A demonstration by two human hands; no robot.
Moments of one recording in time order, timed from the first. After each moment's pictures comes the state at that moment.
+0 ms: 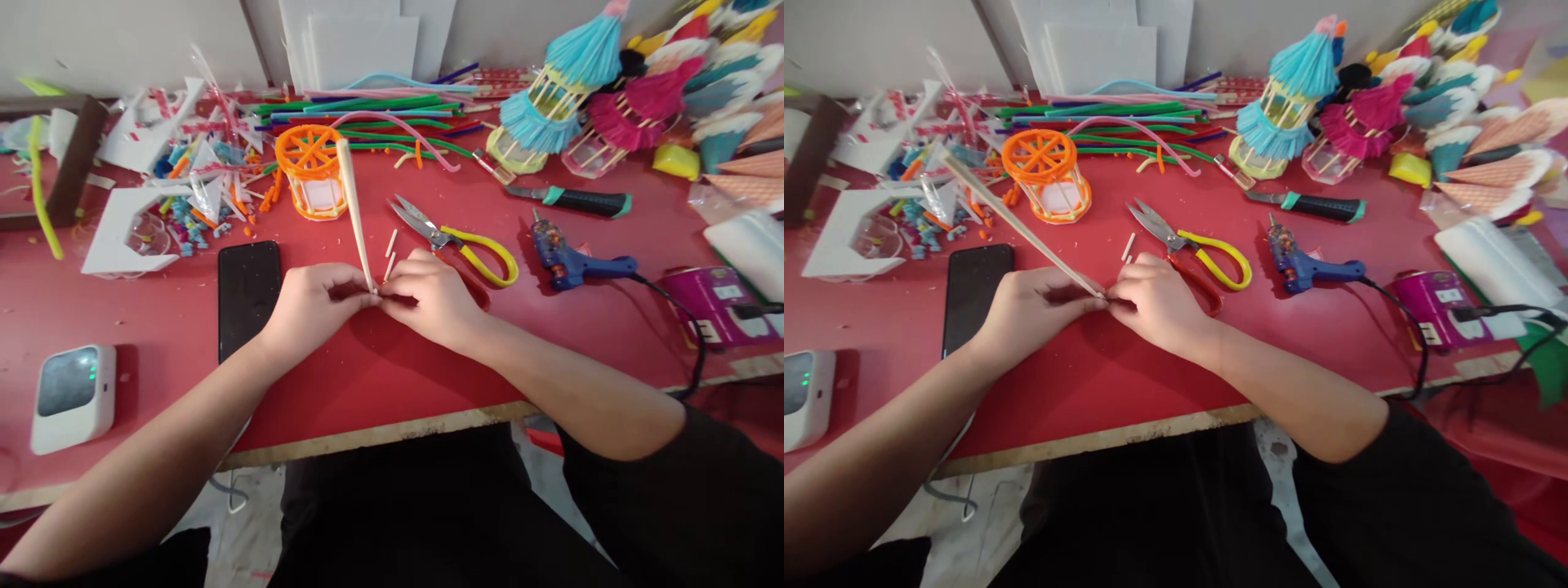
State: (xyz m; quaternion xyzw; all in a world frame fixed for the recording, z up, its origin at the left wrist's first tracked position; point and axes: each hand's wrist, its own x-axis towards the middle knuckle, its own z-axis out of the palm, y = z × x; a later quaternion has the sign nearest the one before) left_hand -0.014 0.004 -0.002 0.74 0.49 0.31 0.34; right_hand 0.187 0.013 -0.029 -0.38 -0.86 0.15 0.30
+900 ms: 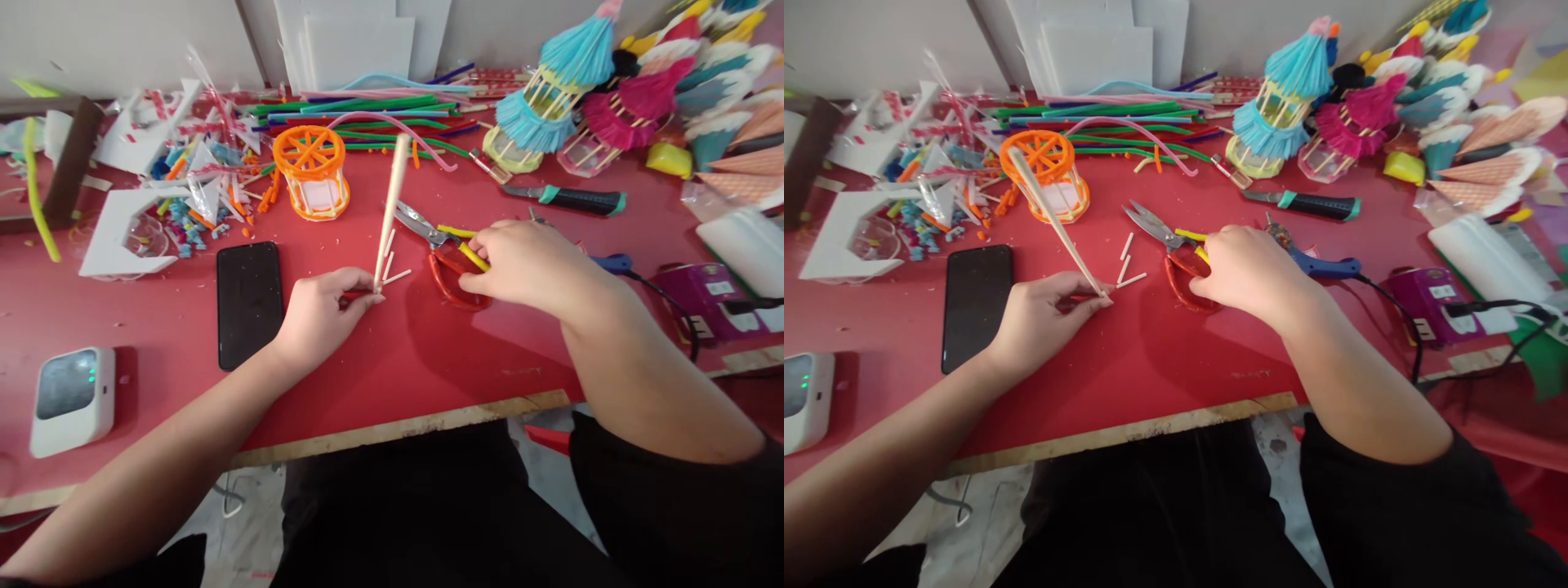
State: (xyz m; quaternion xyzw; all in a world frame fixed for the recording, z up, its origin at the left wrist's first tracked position) left_hand -0.005 -0.005 -0.007 0.74 0.50 0.31 0.32; right_hand 0.255 0.033 0.027 -0.61 -0.78 0.03 -0.12
